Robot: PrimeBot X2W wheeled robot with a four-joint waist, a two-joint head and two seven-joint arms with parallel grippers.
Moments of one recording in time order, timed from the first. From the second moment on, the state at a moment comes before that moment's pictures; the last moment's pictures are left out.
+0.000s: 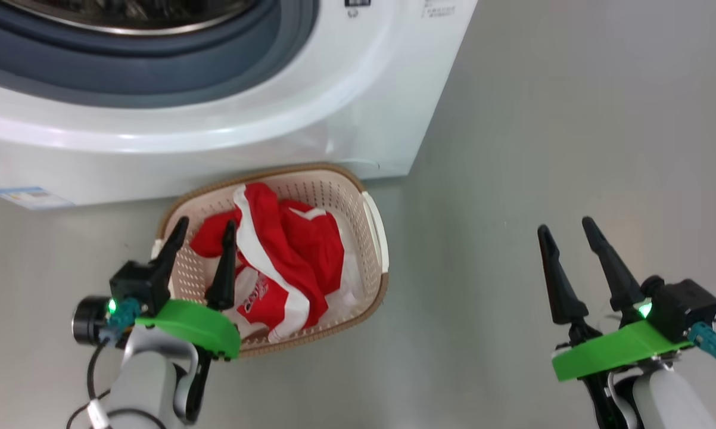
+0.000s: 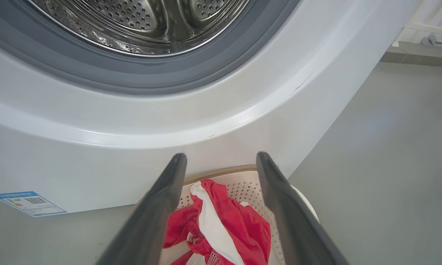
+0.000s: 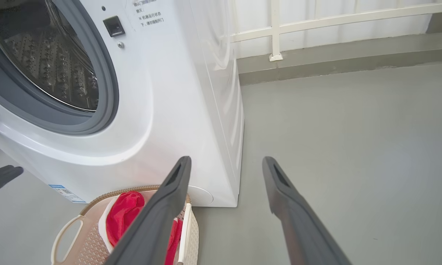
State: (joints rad) left arm -0.47 0.03 -0.06 0.59 -0.16 -0.11 -0.26; right arm -0.16 -0.07 0.05 0.19 0.37 0.12 -0.26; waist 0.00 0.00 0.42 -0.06
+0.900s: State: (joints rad) left arm -0.16 0.03 0.01 0.35 -0.16 -0.12 -0.26; right arm 0.04 -0.09 0.05 0.20 0.37 0.12 -0.26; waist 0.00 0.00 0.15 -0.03
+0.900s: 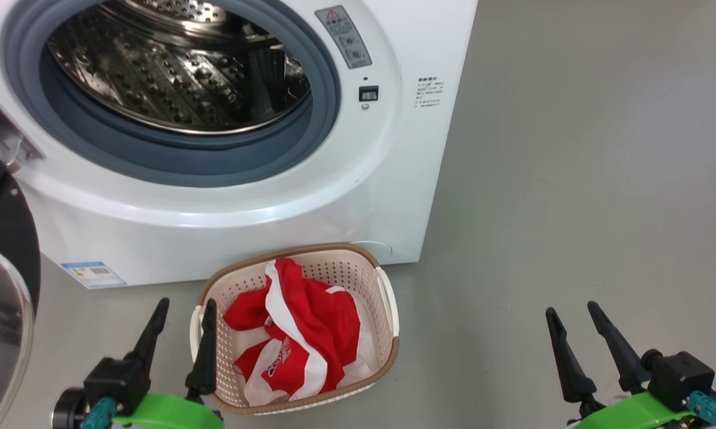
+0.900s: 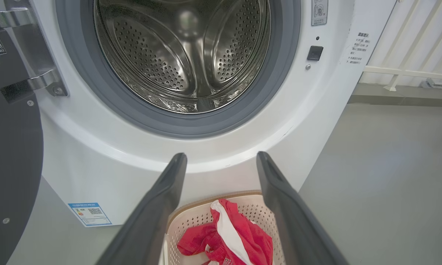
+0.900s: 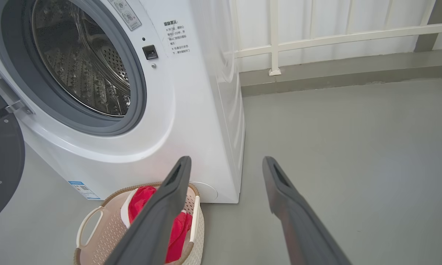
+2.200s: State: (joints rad) left arm 0.02 0.04 0.04 0.15 -0.19 -0.10 -0.26; right arm 0.10 -0.09 0.01 0.19 0.37 0.12 -0.26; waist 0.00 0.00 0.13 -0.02
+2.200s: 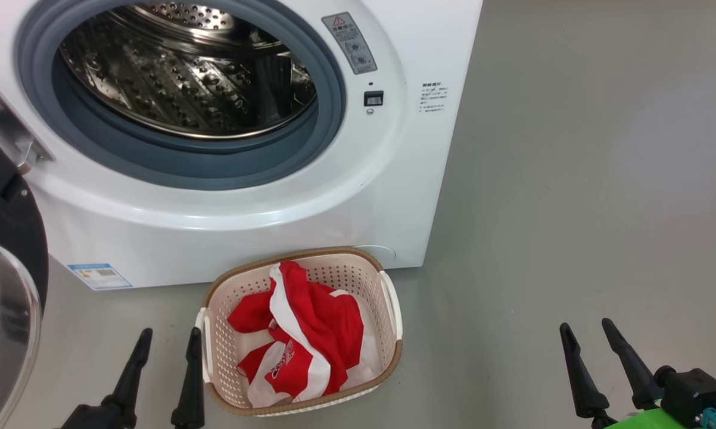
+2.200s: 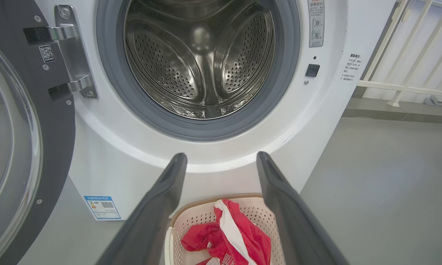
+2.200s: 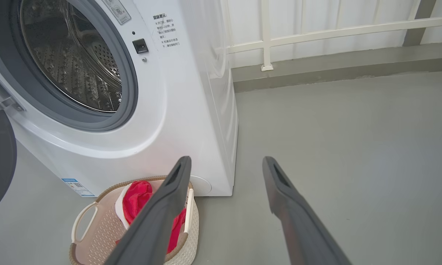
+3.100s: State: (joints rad) left arm 0.02 0.04 0.01 0.14 -0.19 -0.10 -0.26; right arm 0.10 -0.09 0.01 0.19 0.37 0.12 -0.26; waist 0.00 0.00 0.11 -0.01
